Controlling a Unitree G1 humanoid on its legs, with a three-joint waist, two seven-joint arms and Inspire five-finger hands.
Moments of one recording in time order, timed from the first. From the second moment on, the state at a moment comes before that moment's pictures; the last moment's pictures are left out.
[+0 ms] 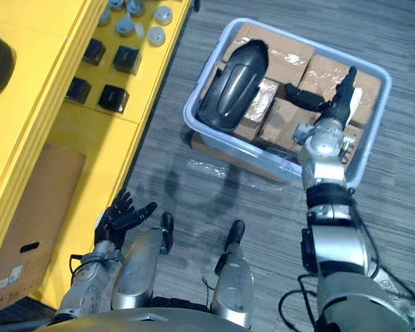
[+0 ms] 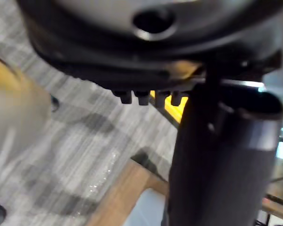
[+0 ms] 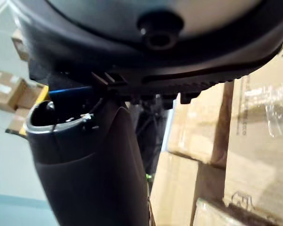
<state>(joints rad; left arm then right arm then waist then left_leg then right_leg) 0.15 0.13 -0.15 0.43 -0.50 -0.18 0.01 -0.83 -0.60 -0.02 0.81 0.37 -0.04 -0.36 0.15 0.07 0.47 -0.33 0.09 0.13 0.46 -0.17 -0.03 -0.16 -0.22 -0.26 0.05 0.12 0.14</state>
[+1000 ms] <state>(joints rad) 0.12 0.14 -0.22 0.63 -0.67 -0.25 -0.09 -1.18 -0.81 0.29 1.14 -0.07 0.43 -0.13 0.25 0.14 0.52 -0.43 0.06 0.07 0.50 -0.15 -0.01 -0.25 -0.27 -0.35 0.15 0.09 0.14</state>
